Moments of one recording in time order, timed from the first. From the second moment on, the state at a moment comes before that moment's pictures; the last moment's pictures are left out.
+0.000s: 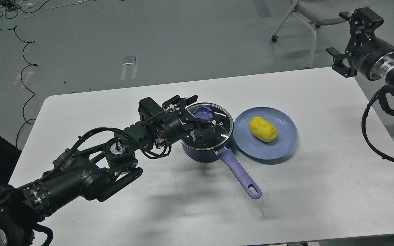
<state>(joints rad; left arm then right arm) -0.83 0.23 -0.29 -0.99 2.06 0.24 -0.22 0.62 -0.60 0.97 1.09 -0.41 0.07 -0.01</state>
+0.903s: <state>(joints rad) -0.82 0.24 -0.28 -0.98 2.10 0.28 -0.25 0.61 -0.61 0.97 1.09 -0.41 0.07 0.00</state>
